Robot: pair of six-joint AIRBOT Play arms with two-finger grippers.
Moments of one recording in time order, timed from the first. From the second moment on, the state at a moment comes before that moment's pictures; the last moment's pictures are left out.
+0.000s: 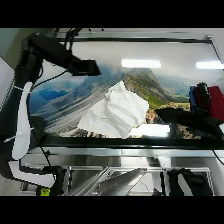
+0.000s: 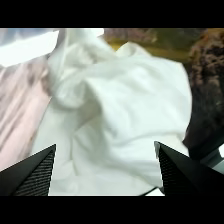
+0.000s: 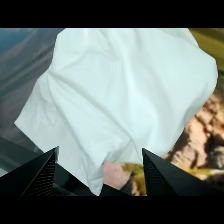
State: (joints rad) left arm -0.18 -1.61 1.85 -2.06 1.49 1.64; right arm -0.12 -0.73 0.67 -0.65 1.06 1.08
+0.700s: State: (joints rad) left arm -0.04 -1.57 1.15 -2.19 1.22 1.96; right arm 0.48 -1.48 1.11 -0.76 0.75 0.76
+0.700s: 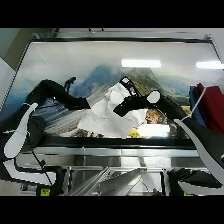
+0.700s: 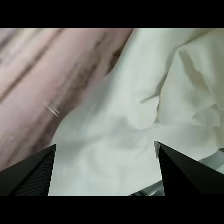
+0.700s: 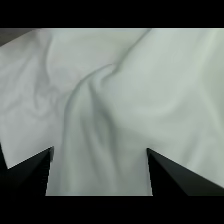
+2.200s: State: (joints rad) left arm -0.02 -1.29 1.34 -2.34 1.10 2.02; right arm 0.32 -1.02 1.16 -1.04 0.47 0.93
